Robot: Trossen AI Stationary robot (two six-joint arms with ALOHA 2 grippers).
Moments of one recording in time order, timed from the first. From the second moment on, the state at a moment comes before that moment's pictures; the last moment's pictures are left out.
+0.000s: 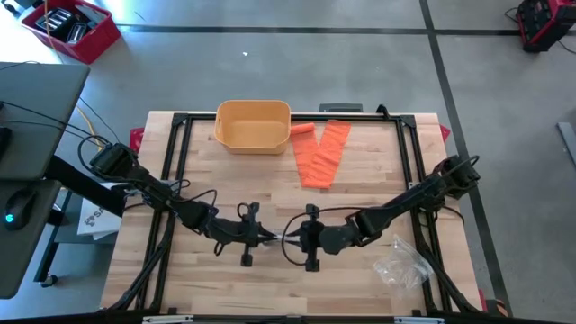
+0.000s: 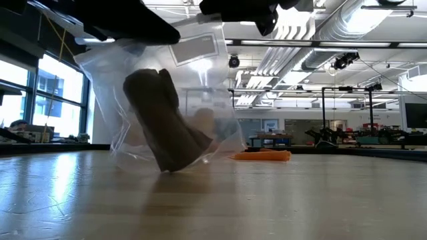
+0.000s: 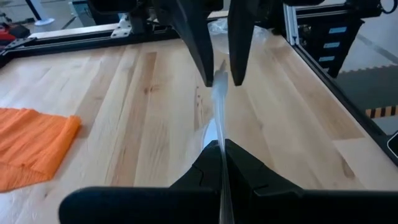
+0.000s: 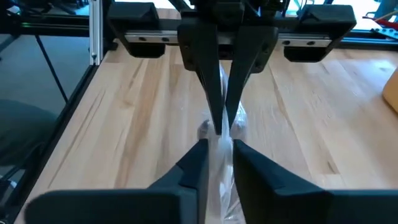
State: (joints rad) left arm -0.50 1.50 0.69 0.40 -0.42 -0.10; right arm 0.45 1.74 1.13 0.09 0.42 0.17
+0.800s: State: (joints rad) left arm -0.51 1.50 0.75 0.32 -0.40 -0.15; right arm 0.44 1.79 1.13 0.22 0.46 0.20
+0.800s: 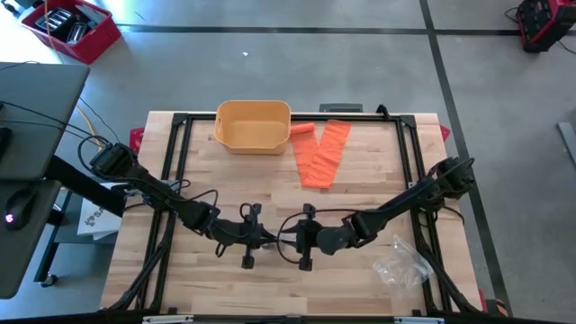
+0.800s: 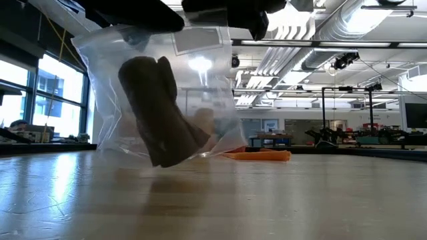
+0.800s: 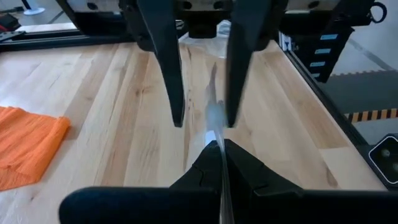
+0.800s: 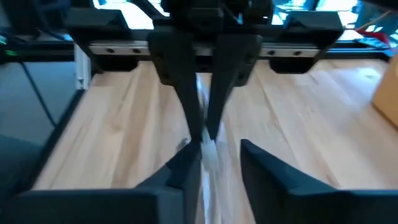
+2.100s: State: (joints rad) left arm -0.52 1.50 0.75 0.34 -0.40 -0.07; right arm 0.53 1.81 1.13 0.19 0.64 0.18
